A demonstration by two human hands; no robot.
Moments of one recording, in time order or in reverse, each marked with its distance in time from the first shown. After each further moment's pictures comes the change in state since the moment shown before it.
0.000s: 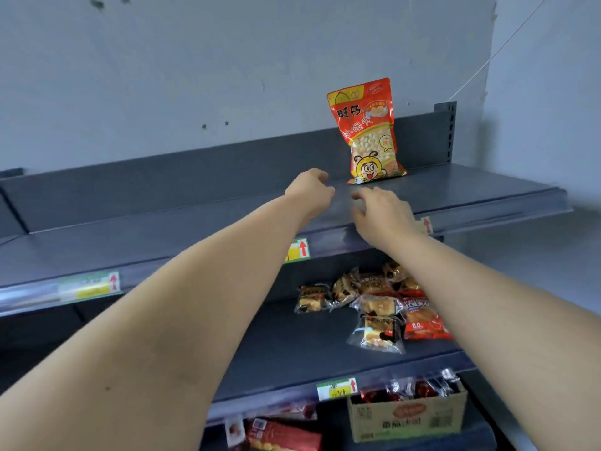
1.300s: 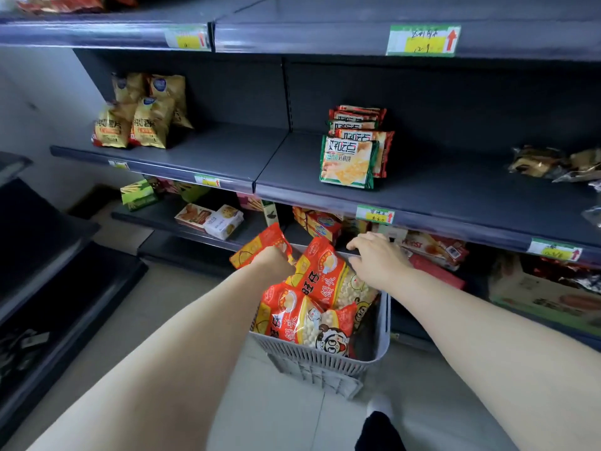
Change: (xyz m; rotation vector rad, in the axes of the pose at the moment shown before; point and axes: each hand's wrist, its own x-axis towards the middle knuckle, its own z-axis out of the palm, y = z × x) left_hand -0.425 -0.479 -0.149 0.337 -0.351 -0.913; right_hand -0.338 -0.342 0.241 0.051 -0.820 -0.429
